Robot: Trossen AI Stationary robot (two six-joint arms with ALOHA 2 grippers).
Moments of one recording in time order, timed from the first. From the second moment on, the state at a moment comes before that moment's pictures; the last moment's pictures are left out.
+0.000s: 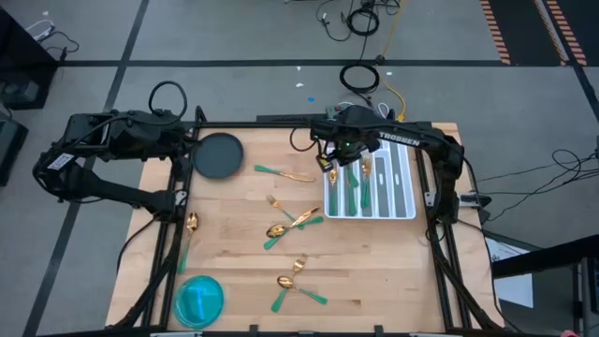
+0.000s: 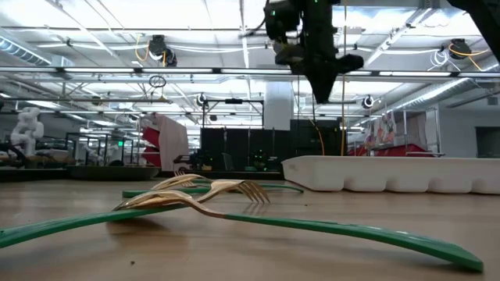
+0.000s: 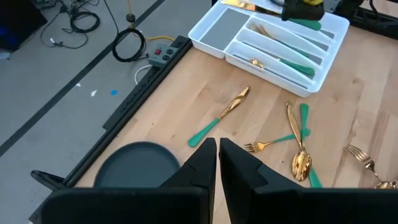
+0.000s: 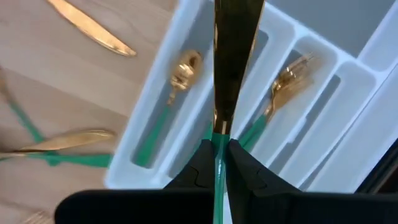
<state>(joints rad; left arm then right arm) 0.11 0.98 1.64 -1.43 -0.33 -0.28 -0.32 1.92 1.88 -1.52 0.08 0.84</state>
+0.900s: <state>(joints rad) 0.11 0.99 1.64 -1.42 -0.33 -0.25 -0.36 1.60 1.07 -0.80 -0.11 1.09</state>
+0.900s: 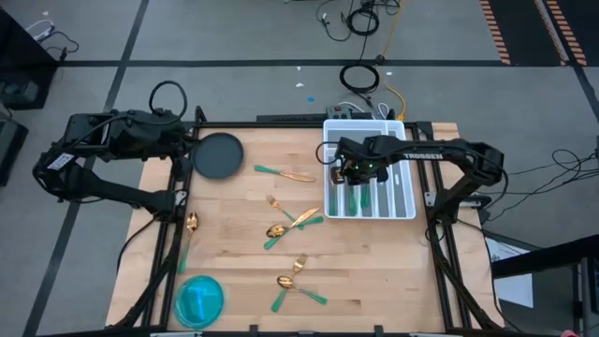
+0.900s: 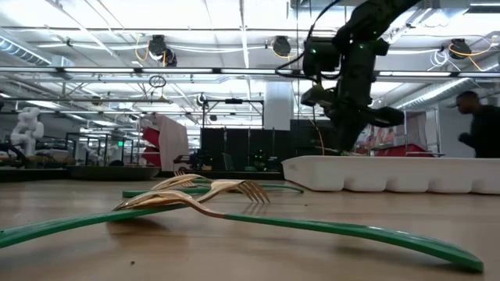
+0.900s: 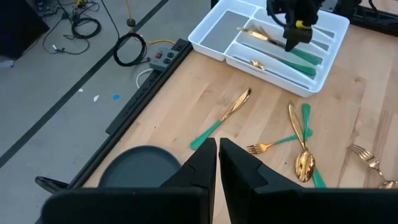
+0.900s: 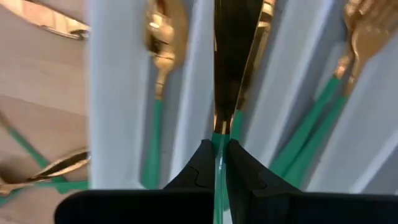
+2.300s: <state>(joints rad) 0.11 0.99 1.64 -1.42 -0.34 -0.25 -0.38 1.70 0.95 -0.60 -0.15 1.06</state>
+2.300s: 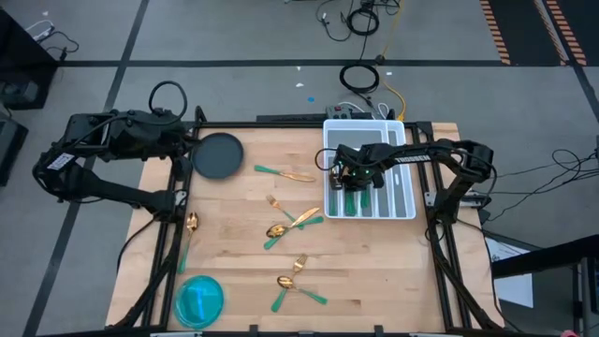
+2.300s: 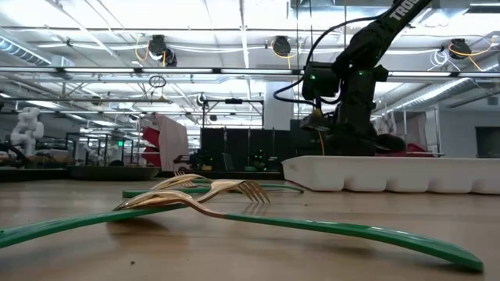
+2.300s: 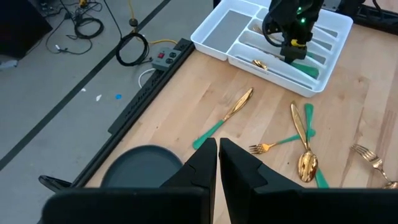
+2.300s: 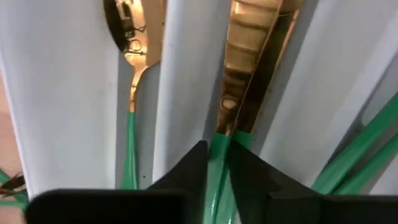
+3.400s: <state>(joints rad) 0.11 0.98 1.60 -1.45 -0.35 -0.25 0.12 1.75 1.69 -1.10 0.12 0.49</state>
